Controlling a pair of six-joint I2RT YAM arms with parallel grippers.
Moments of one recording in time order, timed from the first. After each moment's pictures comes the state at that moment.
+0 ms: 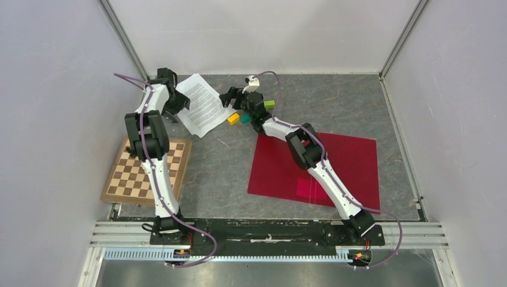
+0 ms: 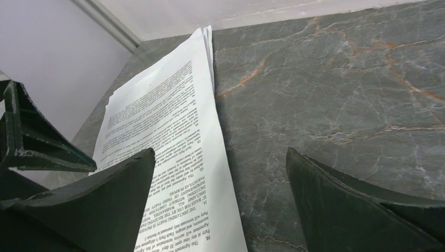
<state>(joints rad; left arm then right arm) 0.12 2.30 1.95 -0.86 -0.12 -0.83 0.62 2.84 2.23 0.60 0.02 0.52</state>
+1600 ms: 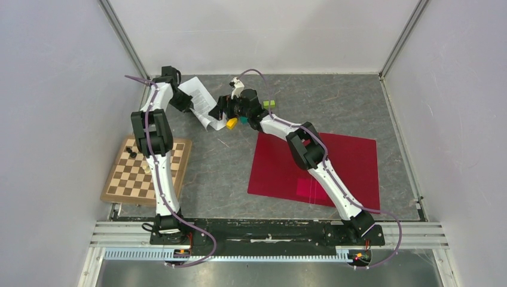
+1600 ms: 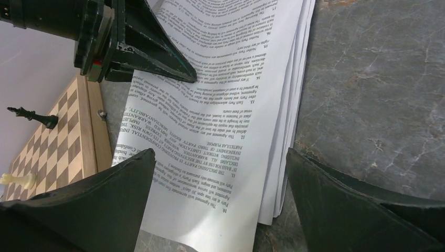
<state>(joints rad) 0.11 2.42 2.10 -0.87 0.09 -0.83 0.65 2.77 2.23 0.35 -0.39 0.49</state>
